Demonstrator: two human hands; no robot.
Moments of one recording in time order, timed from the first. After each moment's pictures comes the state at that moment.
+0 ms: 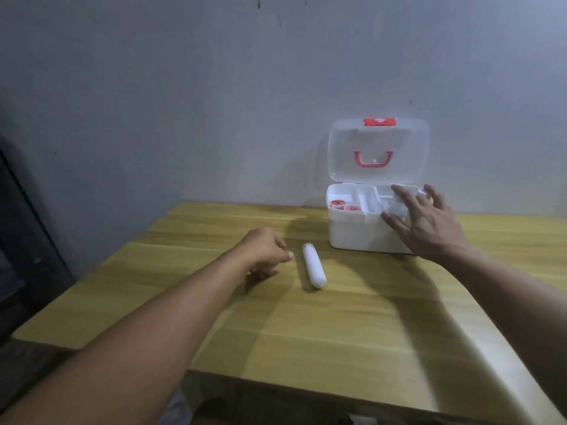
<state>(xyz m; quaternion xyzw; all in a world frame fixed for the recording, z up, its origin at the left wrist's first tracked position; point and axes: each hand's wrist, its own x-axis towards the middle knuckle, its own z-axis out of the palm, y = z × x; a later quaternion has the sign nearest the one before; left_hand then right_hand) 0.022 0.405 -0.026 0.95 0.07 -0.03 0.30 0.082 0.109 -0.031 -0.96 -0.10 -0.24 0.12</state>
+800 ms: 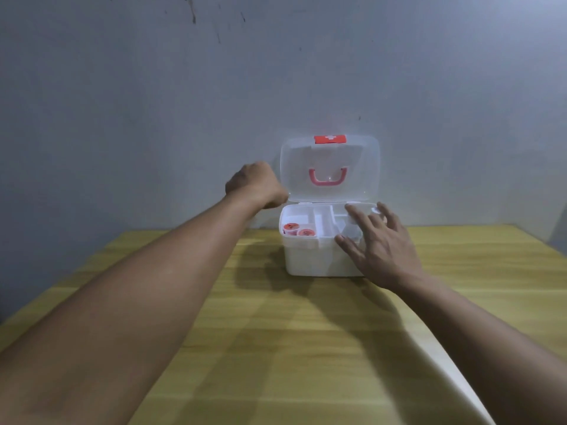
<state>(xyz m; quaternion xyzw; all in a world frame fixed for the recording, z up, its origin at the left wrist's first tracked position) 0.111 0.321 0.078 0.97 0.08 0.15 0.20 0.094 0.104 -0.043 -0.94 -0.11 -0.30 0.12</state>
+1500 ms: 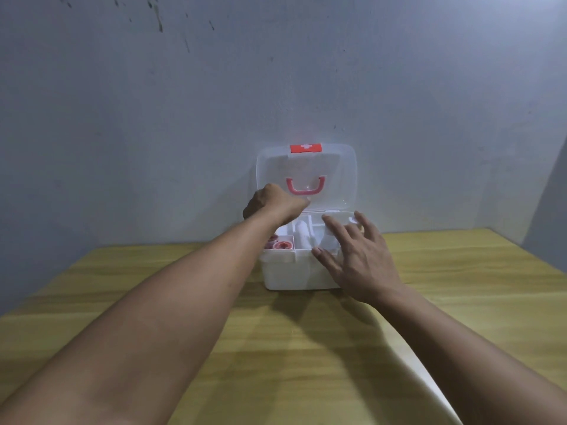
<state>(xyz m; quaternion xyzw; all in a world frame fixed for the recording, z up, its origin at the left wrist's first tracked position) 0.145 0.259 0.049 0.93 0.08 0.13 0.33 0.094 0.103 -0.044 -0.94 -0.11 -0.31 0.13</state>
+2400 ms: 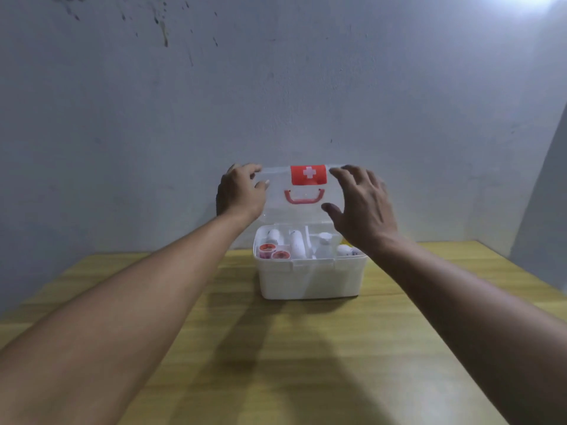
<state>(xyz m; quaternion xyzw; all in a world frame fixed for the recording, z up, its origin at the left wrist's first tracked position) 0.150 0.309 0.069 0.86 -0.04 0.37 0.35 0.109 0.104 0.049 -0.89 -0.12 -0.42 0.11</state>
